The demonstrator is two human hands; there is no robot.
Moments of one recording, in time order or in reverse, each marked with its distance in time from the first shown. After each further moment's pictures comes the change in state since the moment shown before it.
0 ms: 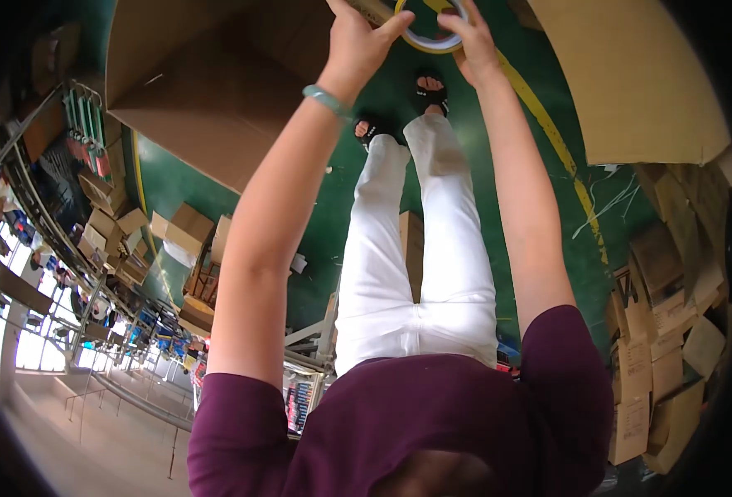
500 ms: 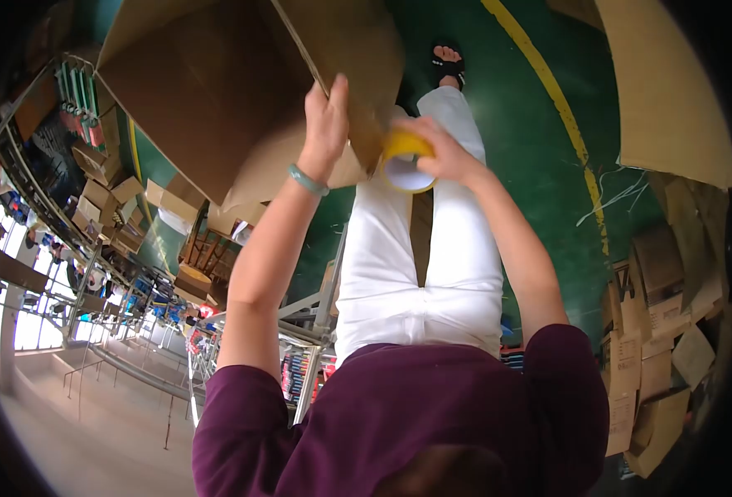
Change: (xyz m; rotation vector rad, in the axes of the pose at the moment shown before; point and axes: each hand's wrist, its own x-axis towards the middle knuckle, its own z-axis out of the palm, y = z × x) left_hand -0.143 -0.074 -0.055 -0.374 0.058 -0.547; right_hand -0.152 0.110 -0.031 -0.767 -0.757 0.114
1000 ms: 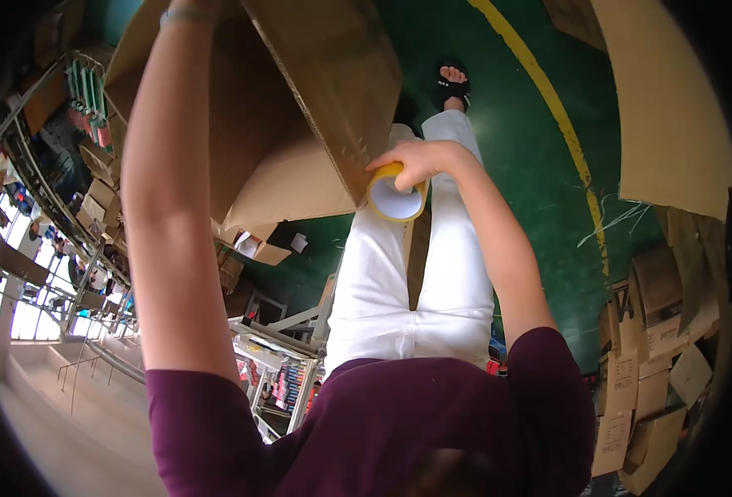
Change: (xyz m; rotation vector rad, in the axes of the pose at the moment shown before) left_hand 0.193 0.169 -0.024 -0.144 0.025 -0.080; right_hand 0.068 -0.028 -0.025 -0.084 -0.708 0.337
